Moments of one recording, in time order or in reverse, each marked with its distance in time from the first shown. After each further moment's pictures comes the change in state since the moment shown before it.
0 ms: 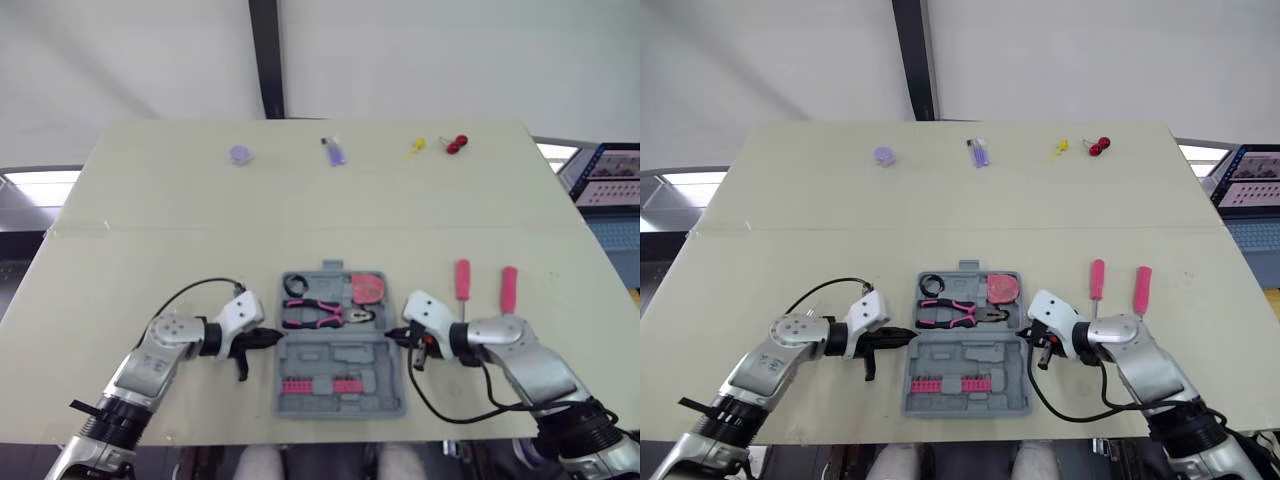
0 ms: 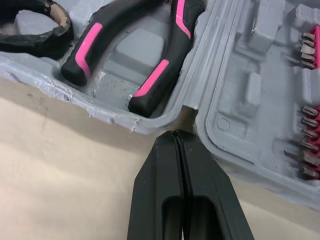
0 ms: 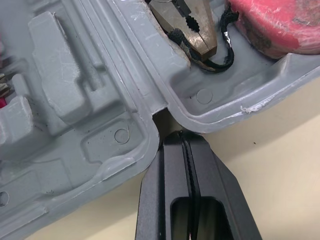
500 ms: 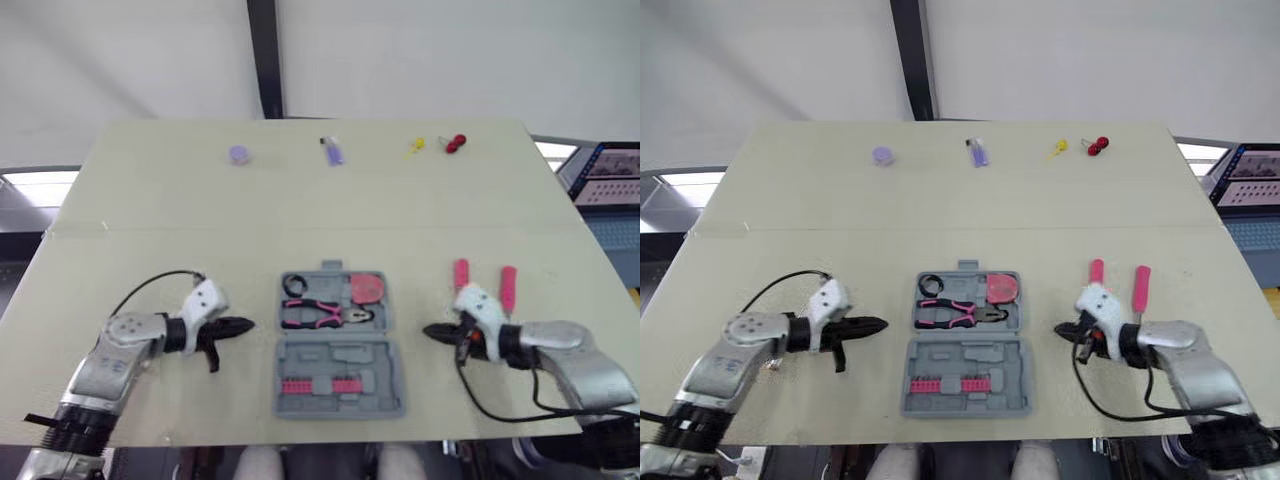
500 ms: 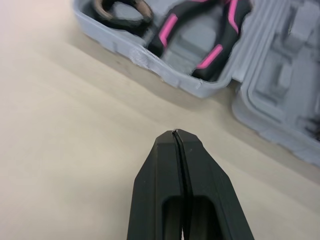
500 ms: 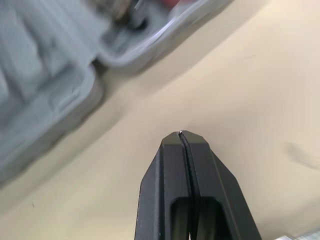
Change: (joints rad) left arm 0.094 0.101 0.233 -0.088 -0.121 0.076 0.005; right arm 0.121 -0.092 -0.346 0.045 0.243 0.008 0.046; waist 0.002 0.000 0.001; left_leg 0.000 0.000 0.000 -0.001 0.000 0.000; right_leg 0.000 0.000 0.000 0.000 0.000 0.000
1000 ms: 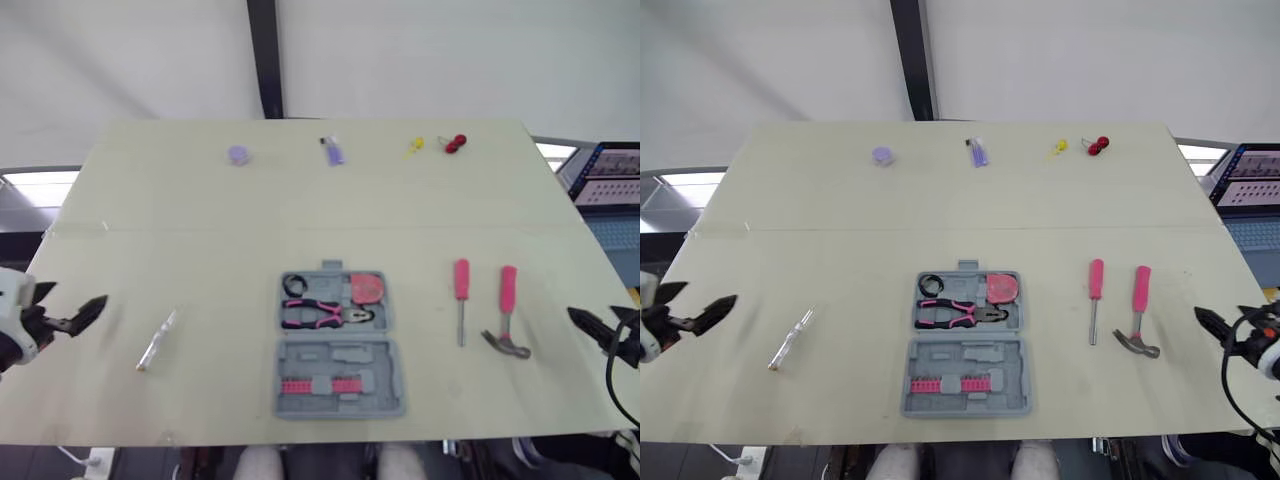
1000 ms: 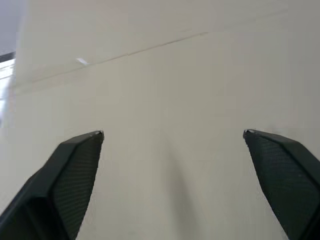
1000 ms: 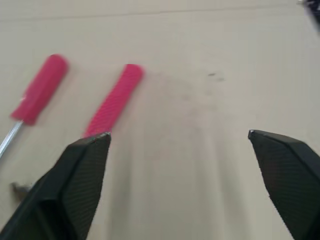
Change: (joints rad) left arm 0.225 0.065 0.675 0.159 -0.041 -0.016 0.323; right arm 0.063 -0.037 -0.579 0.564 0.075 -0.234 -0.204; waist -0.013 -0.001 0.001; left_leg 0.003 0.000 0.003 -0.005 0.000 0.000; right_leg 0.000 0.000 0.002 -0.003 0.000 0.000
